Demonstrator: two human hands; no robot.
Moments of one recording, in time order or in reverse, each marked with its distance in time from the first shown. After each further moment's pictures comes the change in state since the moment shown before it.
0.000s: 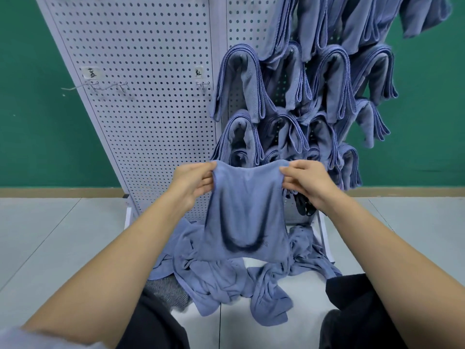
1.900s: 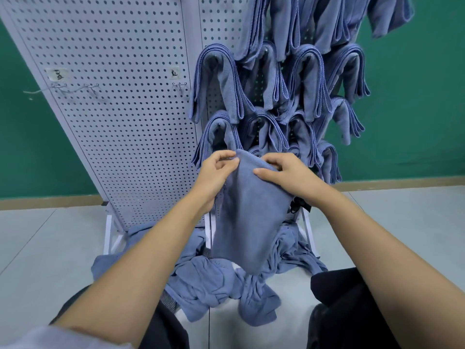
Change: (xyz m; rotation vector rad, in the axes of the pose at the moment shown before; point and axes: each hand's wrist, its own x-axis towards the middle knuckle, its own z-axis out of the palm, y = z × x) left_hand 0.009 -0.021 0.068 0.161 -0.256 0.276; right_hand -0.016 -0.023 -0.012 -0.617 -0.238 -0.382
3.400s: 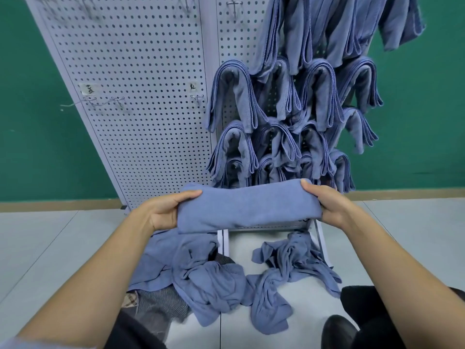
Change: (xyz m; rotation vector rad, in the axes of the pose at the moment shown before) left_hand -0.023 -0.009 -0.125 -0.244 -0.222 -0.641; right_hand -0.013 0.067 -0.008 0.874 0.096 0.654
